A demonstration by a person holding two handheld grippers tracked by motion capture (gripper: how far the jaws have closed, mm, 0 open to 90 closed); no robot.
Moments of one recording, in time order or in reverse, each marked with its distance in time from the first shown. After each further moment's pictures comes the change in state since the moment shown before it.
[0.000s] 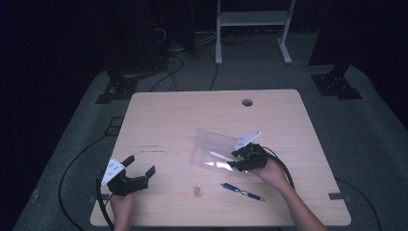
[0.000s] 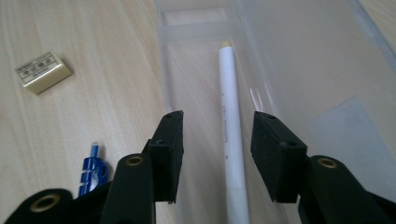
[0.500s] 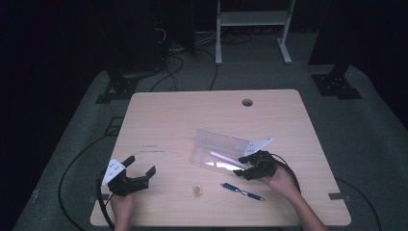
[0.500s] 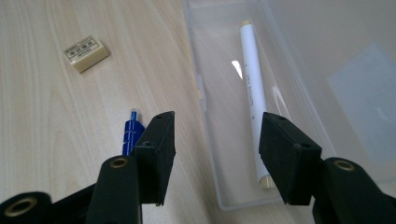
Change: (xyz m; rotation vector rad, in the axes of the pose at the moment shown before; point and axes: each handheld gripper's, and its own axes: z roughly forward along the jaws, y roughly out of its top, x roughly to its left) left arm -0.001 0.000 0.000 0.002 0.001 0.000; right arm 0.011 -0.025 -0.021 -0.022 0.048 0.034
